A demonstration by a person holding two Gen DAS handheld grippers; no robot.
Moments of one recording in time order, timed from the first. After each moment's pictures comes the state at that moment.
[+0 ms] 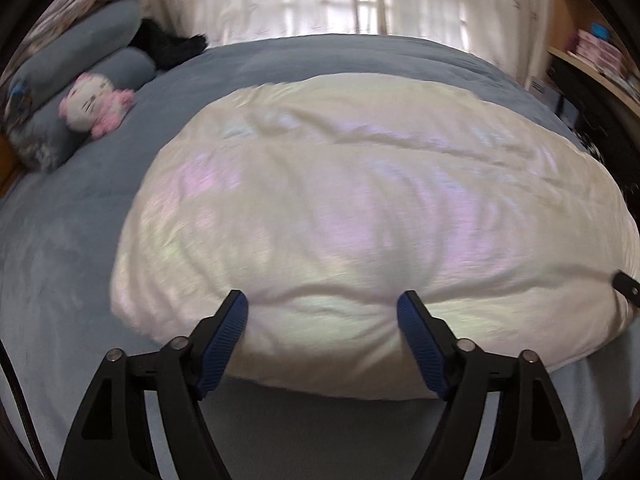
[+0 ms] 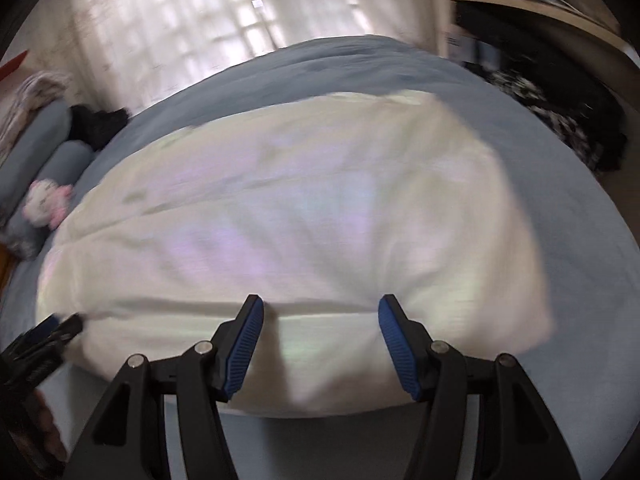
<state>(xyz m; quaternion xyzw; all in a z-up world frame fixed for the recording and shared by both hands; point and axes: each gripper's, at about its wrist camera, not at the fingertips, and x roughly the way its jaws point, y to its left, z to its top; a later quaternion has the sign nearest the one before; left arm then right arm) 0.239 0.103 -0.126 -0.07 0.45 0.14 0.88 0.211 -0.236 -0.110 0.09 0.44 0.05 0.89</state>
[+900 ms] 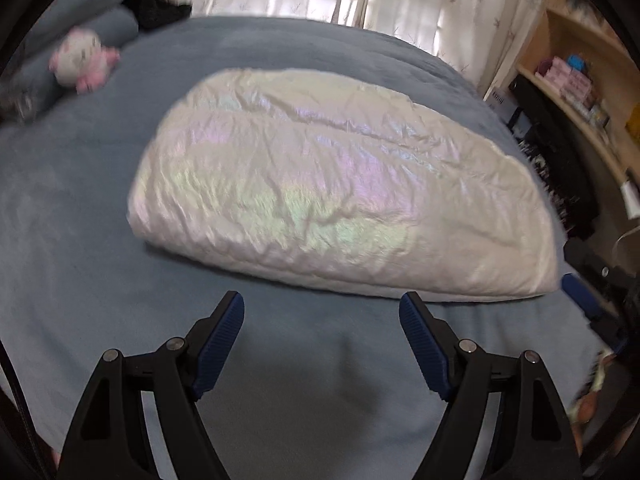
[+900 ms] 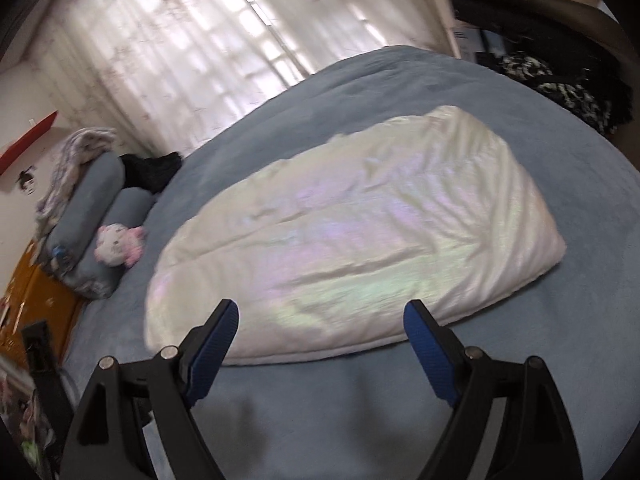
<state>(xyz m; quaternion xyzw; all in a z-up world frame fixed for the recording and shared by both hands) 0.160 0.086 -0.067 -0.18 0.48 0.04 0.86 0.126 -0.172 -0.030 0.18 0.40 0.14 0.89</state>
